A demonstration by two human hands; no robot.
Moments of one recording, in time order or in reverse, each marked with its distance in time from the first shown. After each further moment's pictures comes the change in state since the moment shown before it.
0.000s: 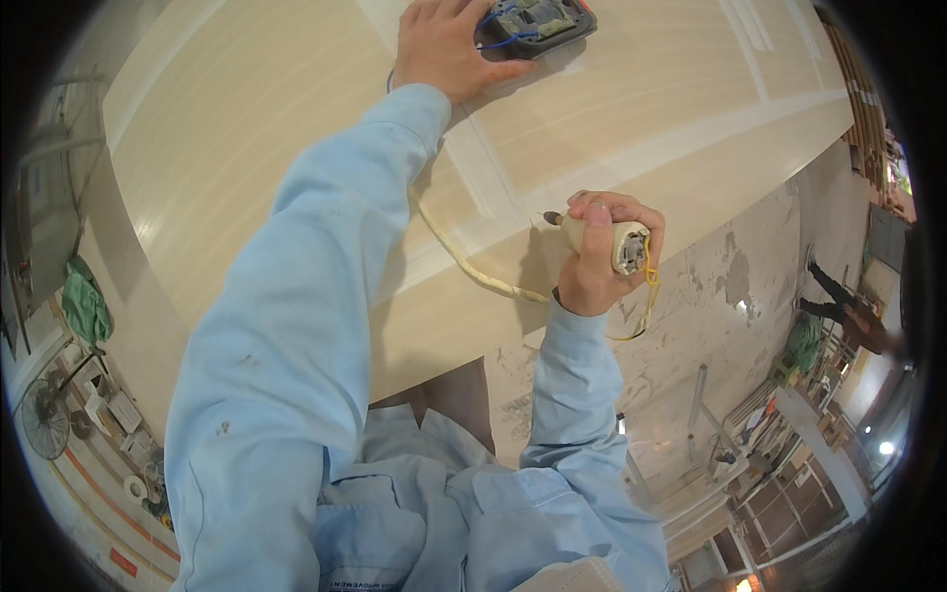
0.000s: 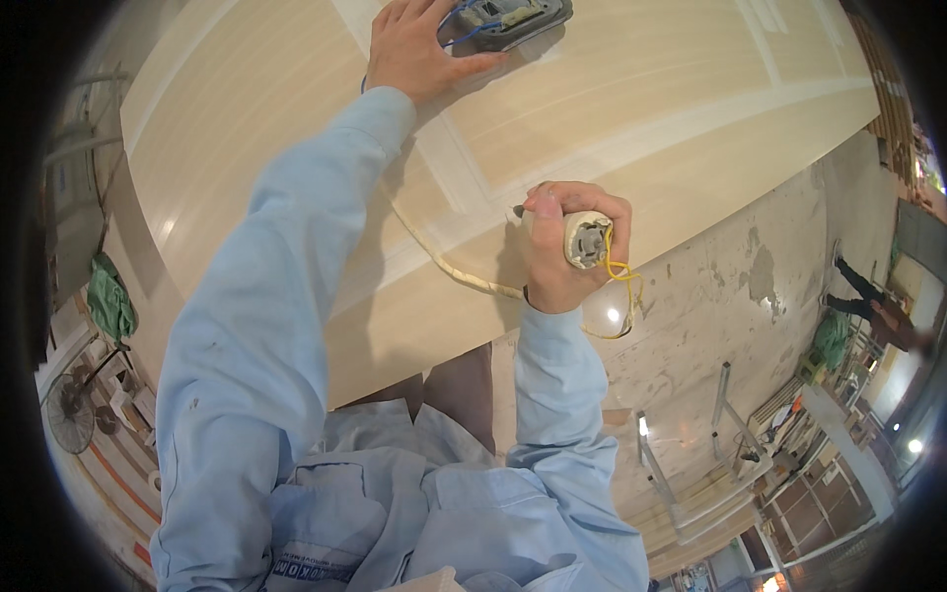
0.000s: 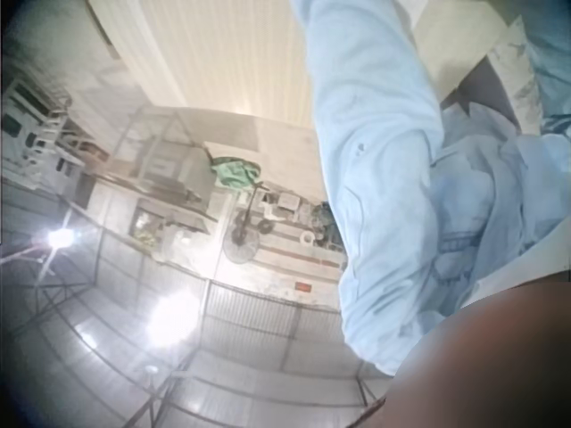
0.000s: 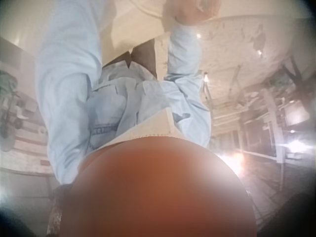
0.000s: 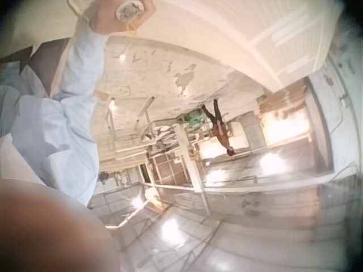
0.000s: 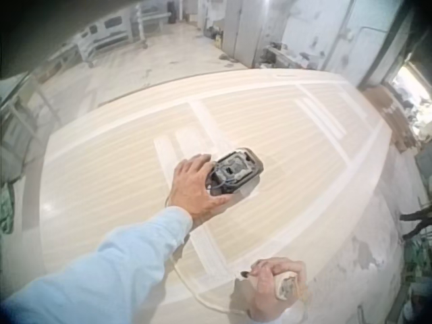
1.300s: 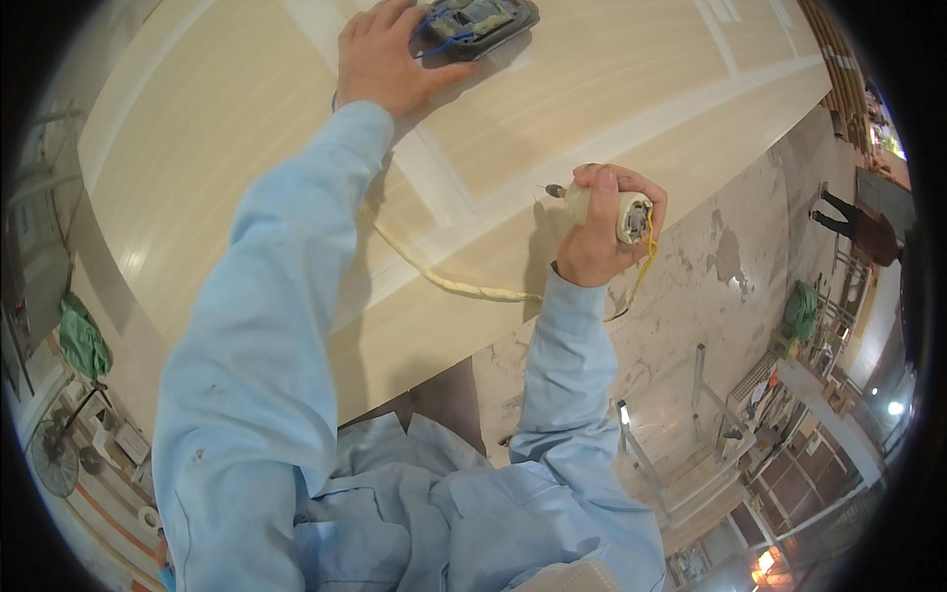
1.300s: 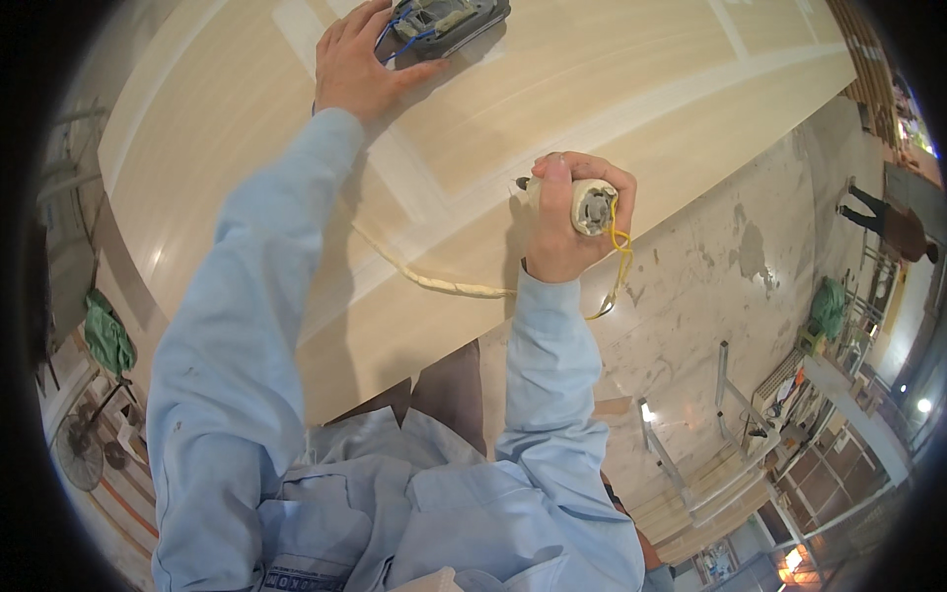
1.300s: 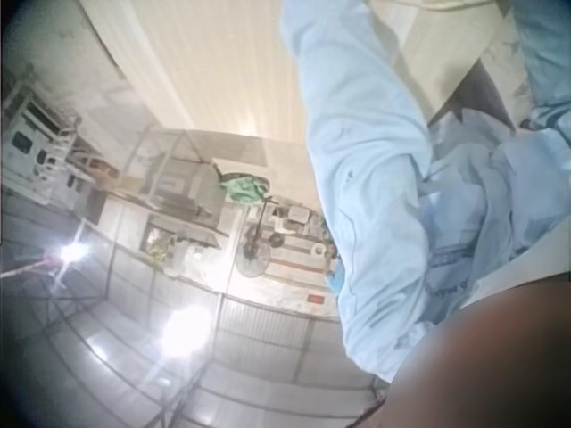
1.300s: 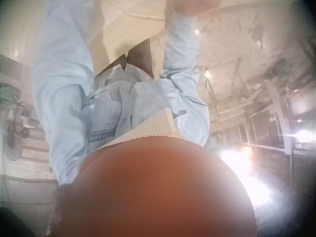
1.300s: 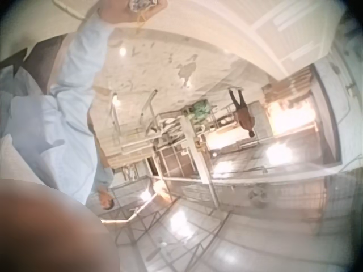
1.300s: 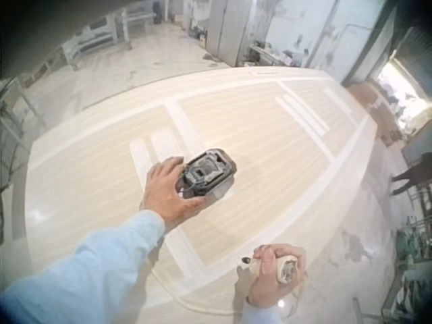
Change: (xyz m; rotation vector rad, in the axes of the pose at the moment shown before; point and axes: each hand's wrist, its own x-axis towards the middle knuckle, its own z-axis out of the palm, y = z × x) left_hand -0.003 -0.003 0.001 0.020 0.015 0.002; right_hand 0.032 0.006 -0.023 -0.101 0.152 -0.021
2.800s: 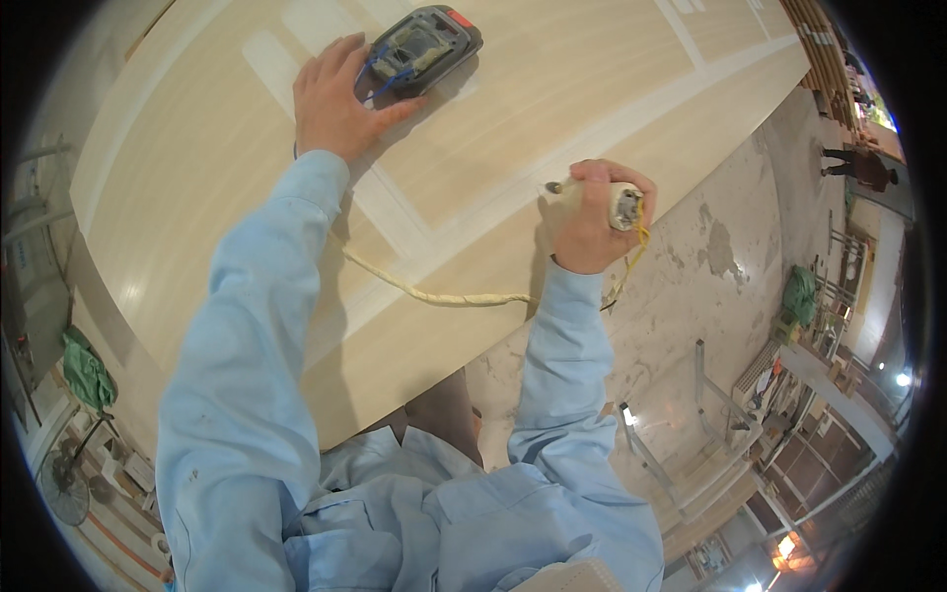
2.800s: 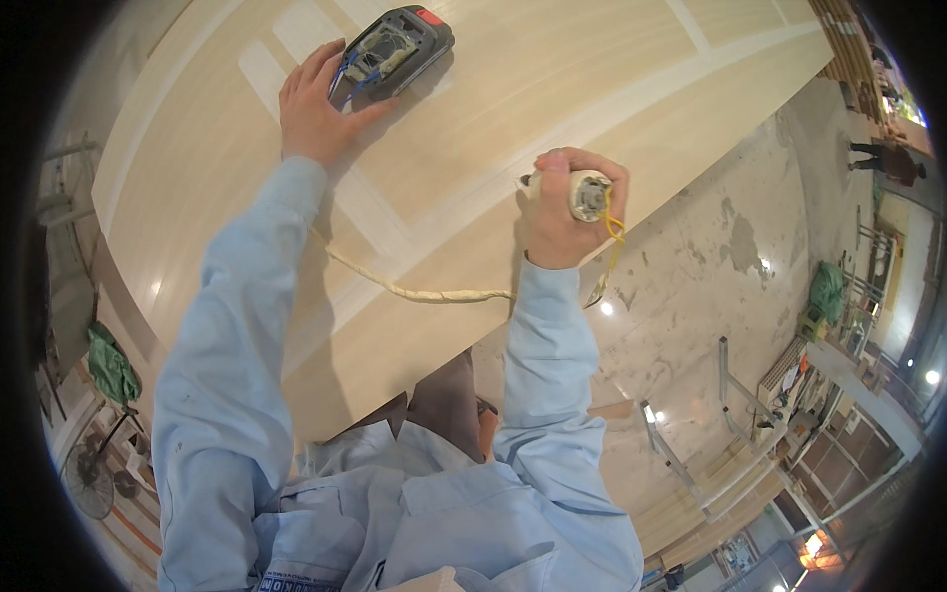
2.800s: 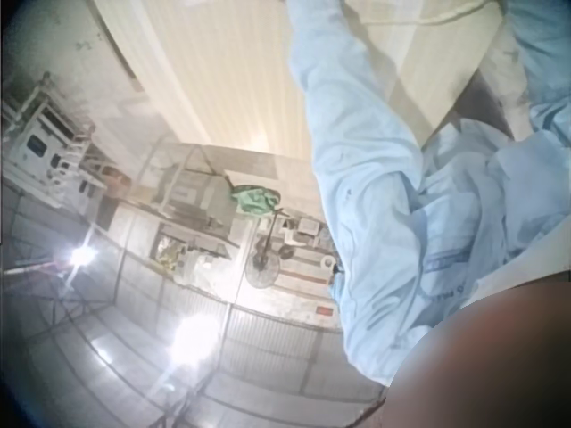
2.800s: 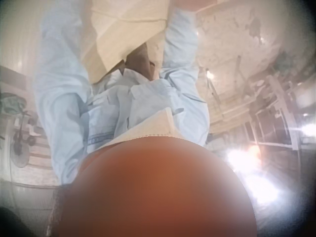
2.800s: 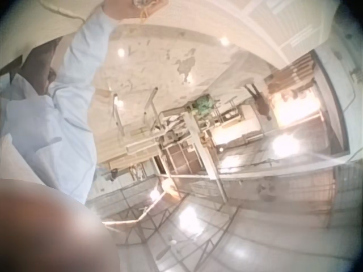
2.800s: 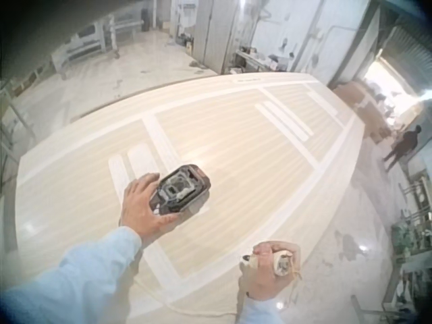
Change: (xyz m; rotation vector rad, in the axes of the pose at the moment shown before) left_hand -0.008 -0.019 0.000 0.087 0.037 0.017; right_hand 0.039 0.001 -0.004 -0.188 0.090 -0.030
